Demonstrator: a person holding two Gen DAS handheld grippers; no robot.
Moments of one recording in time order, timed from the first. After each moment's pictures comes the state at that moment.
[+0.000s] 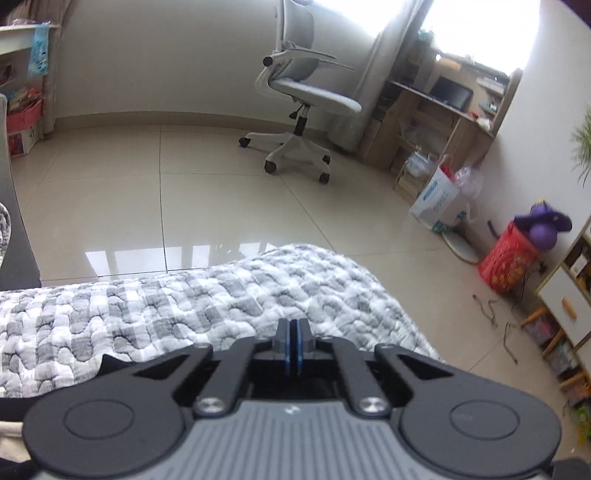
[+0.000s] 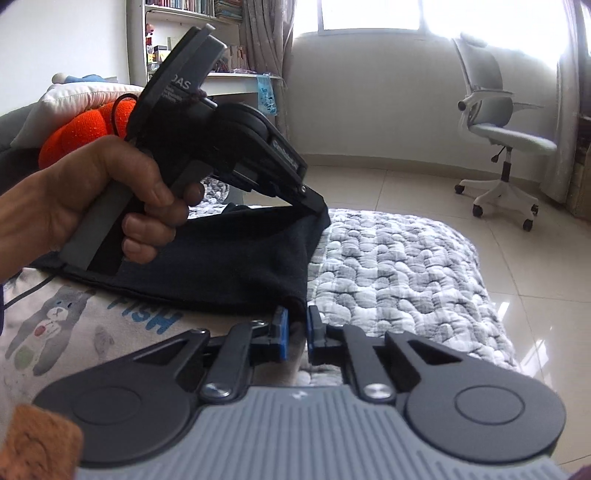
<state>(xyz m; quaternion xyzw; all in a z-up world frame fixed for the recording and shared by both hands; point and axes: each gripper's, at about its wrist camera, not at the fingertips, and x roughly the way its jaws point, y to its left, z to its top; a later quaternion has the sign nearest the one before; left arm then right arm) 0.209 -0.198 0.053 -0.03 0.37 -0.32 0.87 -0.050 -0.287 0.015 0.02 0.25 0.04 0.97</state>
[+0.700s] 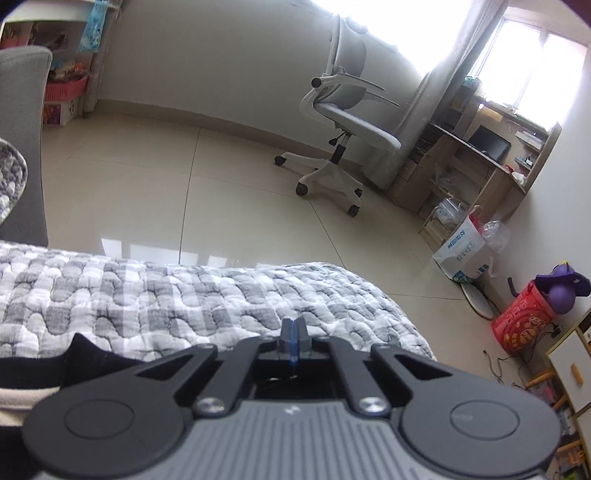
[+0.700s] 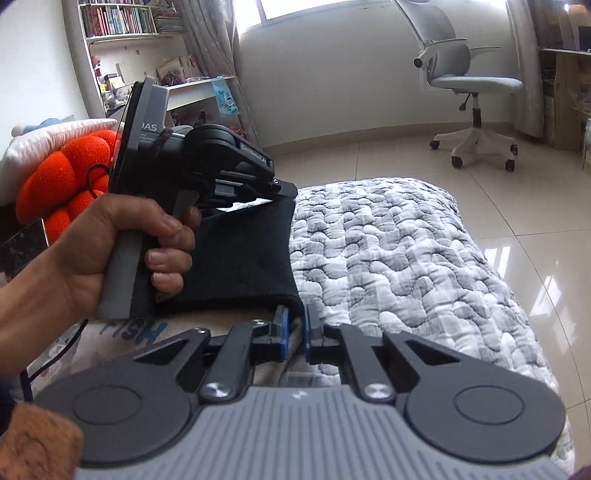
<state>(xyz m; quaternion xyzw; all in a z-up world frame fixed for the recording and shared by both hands) 0.211 -0.216 0.016 -0.10 0.34 -0.26 0.90 -0.046 -0.308 0.005 0.11 0.28 0.01 0.95</state>
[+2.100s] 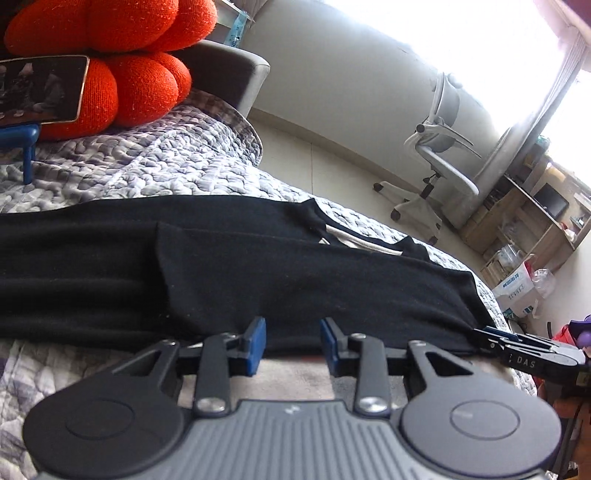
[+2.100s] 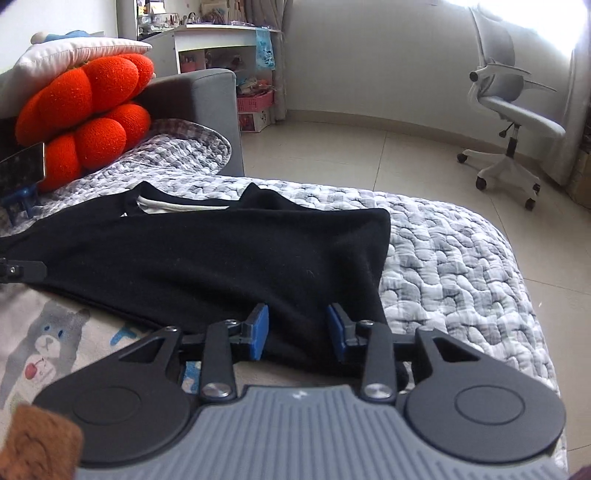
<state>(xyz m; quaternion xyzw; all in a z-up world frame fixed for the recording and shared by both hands) 0.051 0.070 0.021 -0.17 0.35 -0.14 0.91 0.014 -0.238 0.023 0.00 0.34 0.03 0.94</state>
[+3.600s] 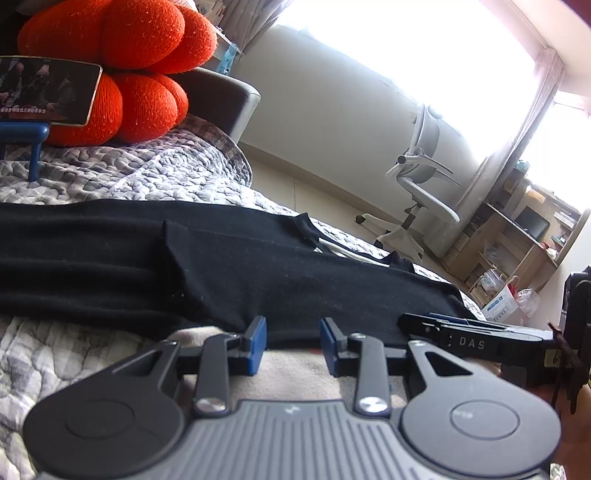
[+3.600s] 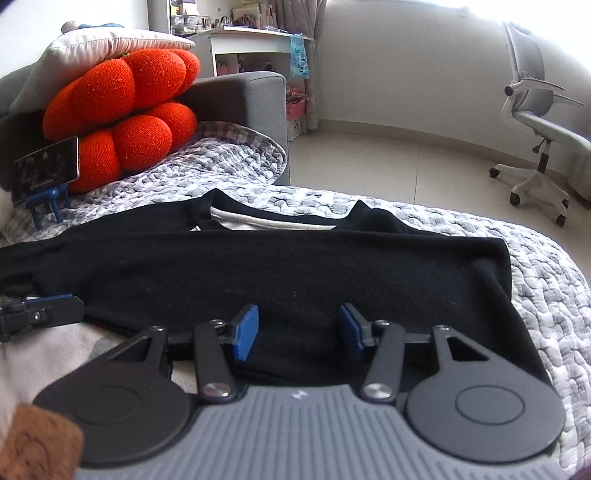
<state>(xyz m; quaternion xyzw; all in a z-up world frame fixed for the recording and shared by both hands) 0.027 0.077 0.003 -0.18 0.29 -0.15 0.93 0.035 -0.158 0.014 0.00 0.32 0.07 0.95</state>
